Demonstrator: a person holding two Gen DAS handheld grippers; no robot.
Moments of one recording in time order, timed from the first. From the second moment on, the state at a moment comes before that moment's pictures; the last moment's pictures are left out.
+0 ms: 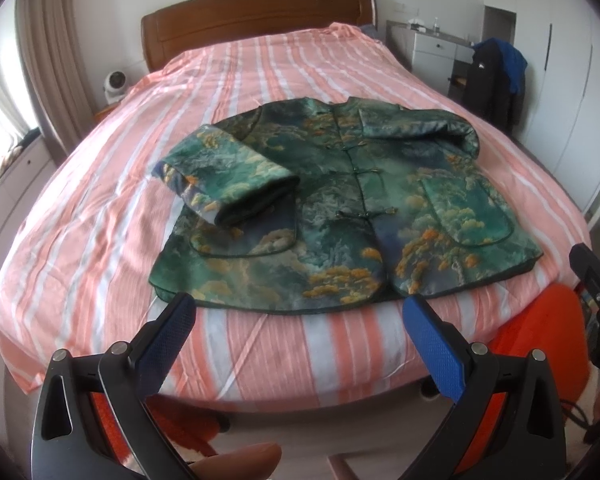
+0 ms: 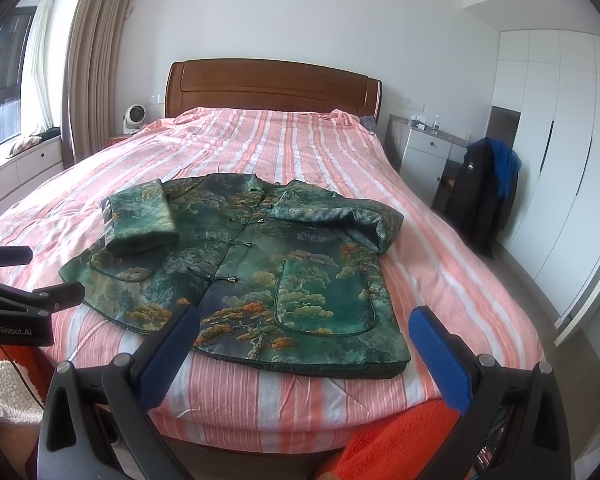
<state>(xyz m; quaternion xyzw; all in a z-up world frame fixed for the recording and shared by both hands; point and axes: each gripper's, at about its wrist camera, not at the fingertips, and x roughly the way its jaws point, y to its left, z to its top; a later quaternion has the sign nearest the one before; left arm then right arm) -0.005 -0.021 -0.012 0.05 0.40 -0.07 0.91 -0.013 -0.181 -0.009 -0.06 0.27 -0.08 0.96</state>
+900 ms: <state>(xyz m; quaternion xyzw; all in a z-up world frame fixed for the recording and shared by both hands) 0.179 0.132 -0.155 -0.07 0.57 -0.15 0.80 0.005 -0.274 -0.046 0.10 0.36 -0.08 0.92</state>
